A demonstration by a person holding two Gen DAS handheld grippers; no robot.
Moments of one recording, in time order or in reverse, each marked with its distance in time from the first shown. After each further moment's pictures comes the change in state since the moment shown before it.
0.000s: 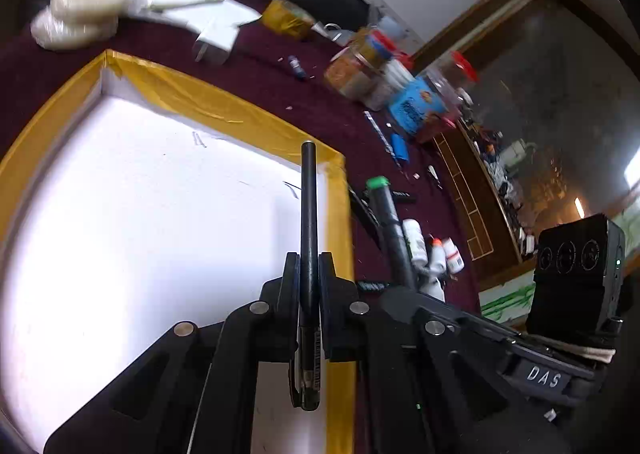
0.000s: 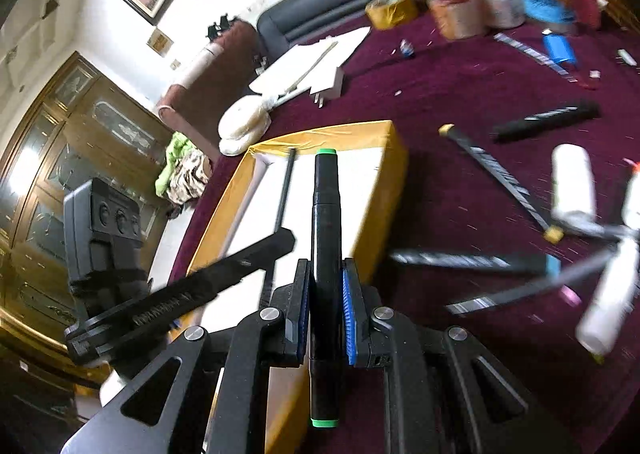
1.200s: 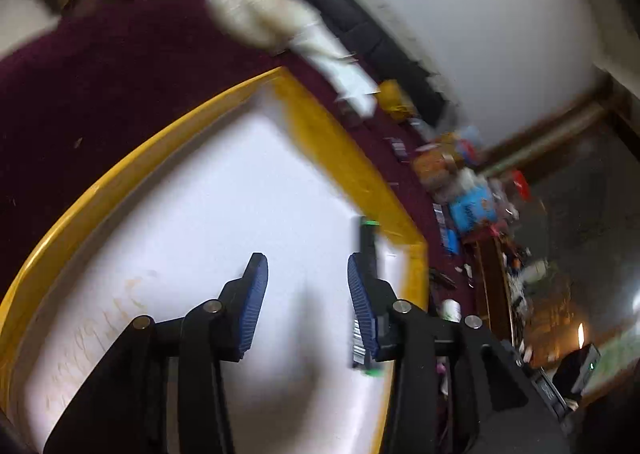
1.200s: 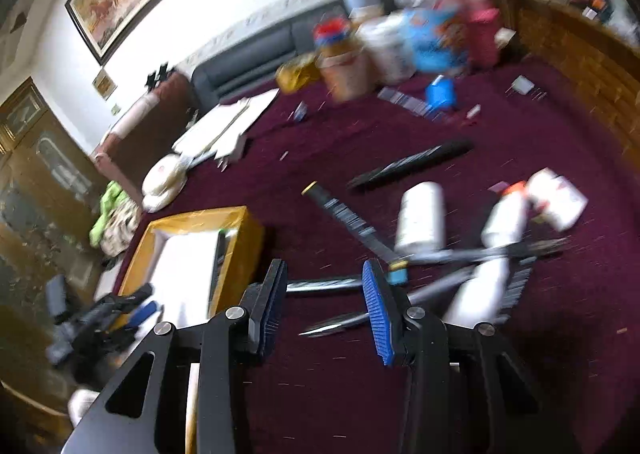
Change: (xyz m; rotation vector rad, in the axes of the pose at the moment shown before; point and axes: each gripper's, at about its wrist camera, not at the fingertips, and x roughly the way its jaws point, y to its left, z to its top) left arm -0.069 0.070 -0.047 -0.262 -0.291 0.094; right arm -0.090 -0.058 -0.016 0.024 -0.274 -0.295
